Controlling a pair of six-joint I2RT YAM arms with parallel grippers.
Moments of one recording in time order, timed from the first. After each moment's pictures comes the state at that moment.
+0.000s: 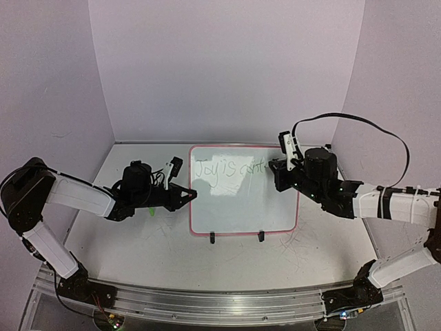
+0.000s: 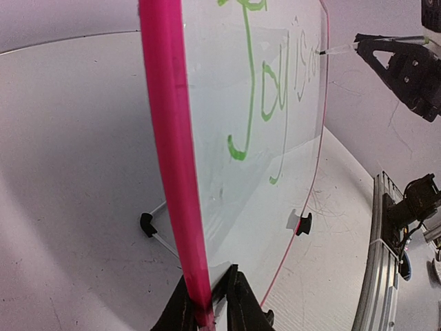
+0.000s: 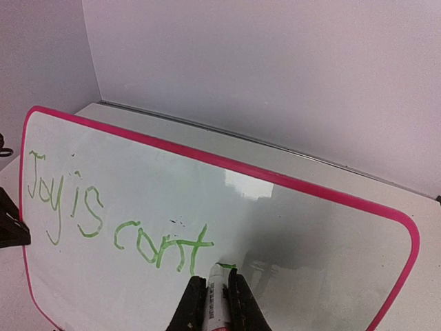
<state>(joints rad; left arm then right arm) -0.67 1.58 0.67 0.56 0.41 -0.32 0.73 1.31 0.79 0.26 0.26 0.07</state>
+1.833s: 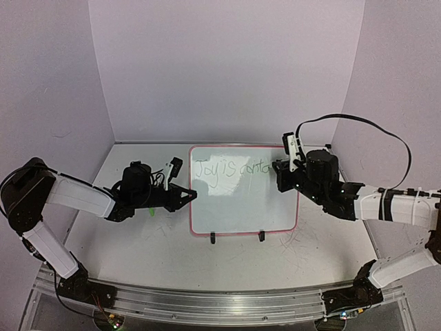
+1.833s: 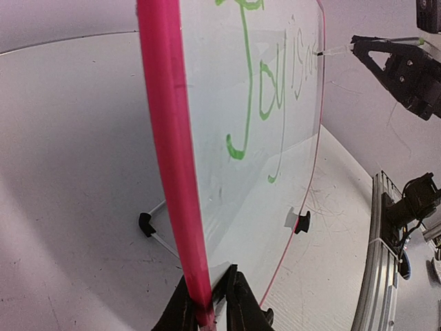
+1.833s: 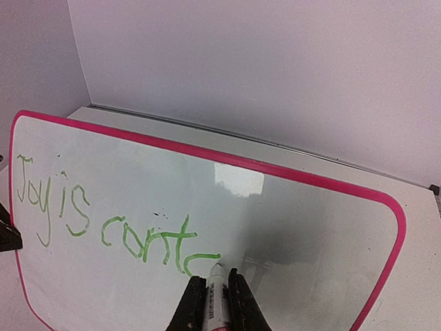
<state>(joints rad) -0.67 1.58 0.66 0.57 0.41 -0.32 0.73 1.30 0.77 0.26 0.30 0.10</state>
